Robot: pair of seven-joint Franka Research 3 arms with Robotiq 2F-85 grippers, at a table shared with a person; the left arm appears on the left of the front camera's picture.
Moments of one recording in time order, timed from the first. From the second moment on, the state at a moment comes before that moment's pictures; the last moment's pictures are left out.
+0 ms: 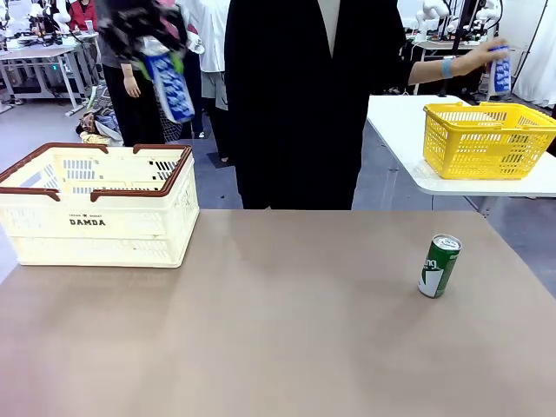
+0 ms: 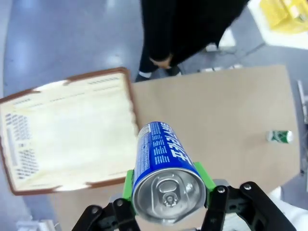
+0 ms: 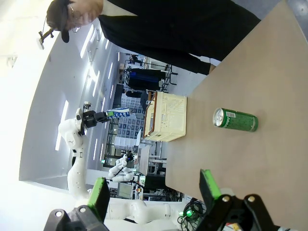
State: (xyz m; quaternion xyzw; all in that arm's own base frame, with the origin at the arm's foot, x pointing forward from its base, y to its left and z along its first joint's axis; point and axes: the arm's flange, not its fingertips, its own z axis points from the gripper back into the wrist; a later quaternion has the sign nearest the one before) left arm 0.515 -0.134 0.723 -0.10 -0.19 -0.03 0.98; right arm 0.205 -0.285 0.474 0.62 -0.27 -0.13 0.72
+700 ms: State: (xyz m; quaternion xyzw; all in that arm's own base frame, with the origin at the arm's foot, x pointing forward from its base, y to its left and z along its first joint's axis) left arm 0.544 0.006 0.569 -0.10 -0.10 0.08 0.99; right arm 0.204 -0.285 0.475 0.62 -0.27 -0.13 0.72
